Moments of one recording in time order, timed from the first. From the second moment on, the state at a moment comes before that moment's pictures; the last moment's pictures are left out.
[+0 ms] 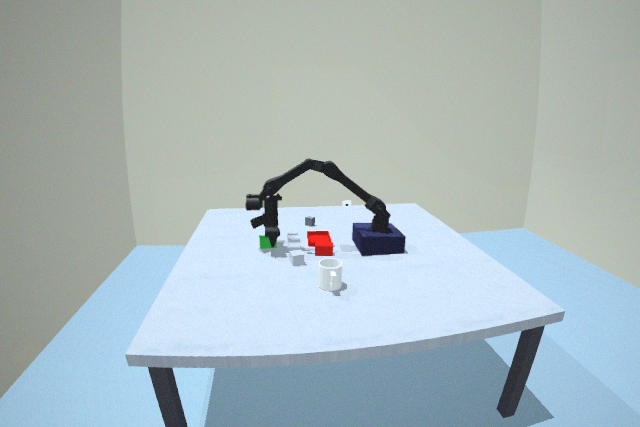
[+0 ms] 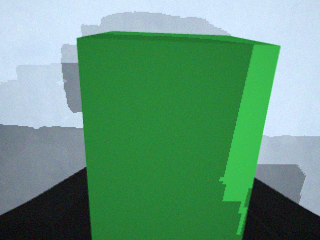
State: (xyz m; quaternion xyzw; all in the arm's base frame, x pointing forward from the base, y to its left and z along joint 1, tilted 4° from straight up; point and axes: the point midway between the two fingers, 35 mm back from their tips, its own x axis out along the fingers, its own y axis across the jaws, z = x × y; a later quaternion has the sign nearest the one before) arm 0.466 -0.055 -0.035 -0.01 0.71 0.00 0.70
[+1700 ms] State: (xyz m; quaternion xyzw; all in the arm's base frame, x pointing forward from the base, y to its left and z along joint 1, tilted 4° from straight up) arm 0.458 -0.056 -0.040 -0.01 0.72 0.00 0.70
